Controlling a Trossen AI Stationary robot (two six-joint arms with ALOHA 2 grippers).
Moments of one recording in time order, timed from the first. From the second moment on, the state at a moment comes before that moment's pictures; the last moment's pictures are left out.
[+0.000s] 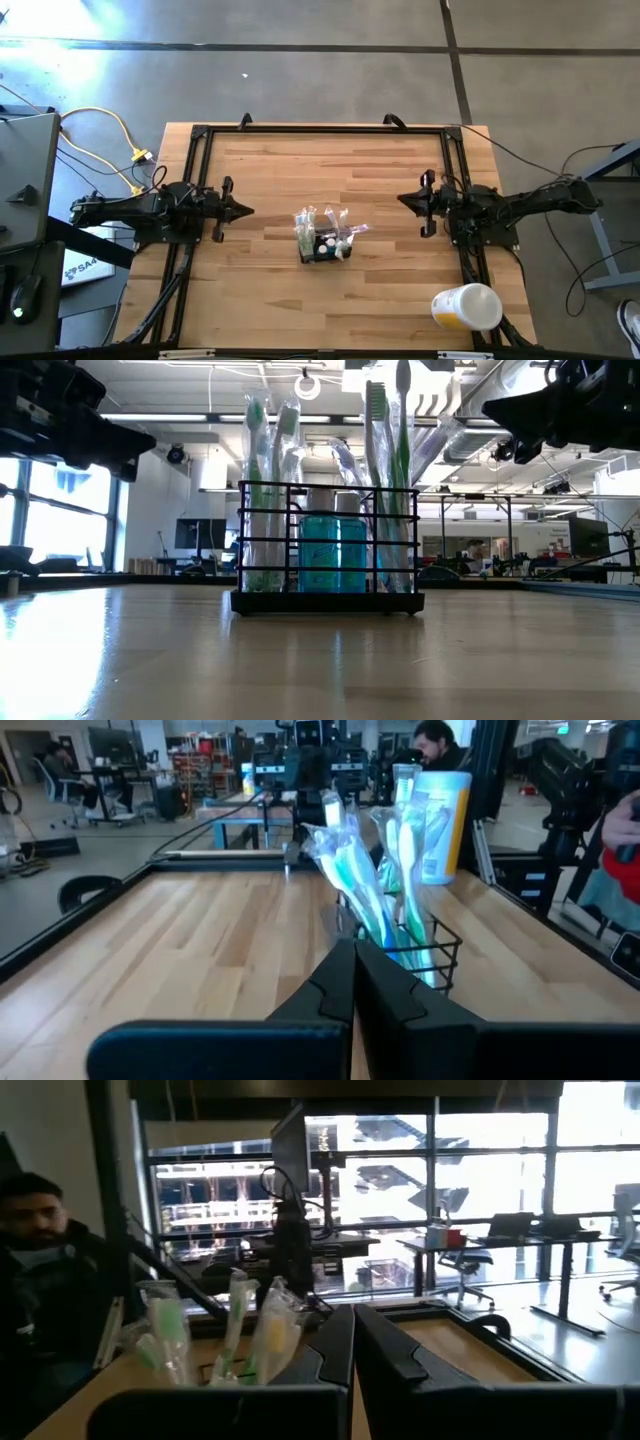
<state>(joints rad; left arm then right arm) 0.02 0.03 0.02 0.02 0.07 -0.01 0.08 0.43 0.01 0.65 0.16 0.02</state>
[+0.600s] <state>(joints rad) 0.02 0.03 0.02 0.00 0.03 -0.03 0.08 0.44 0.01 0.55 0.15 0.02</state>
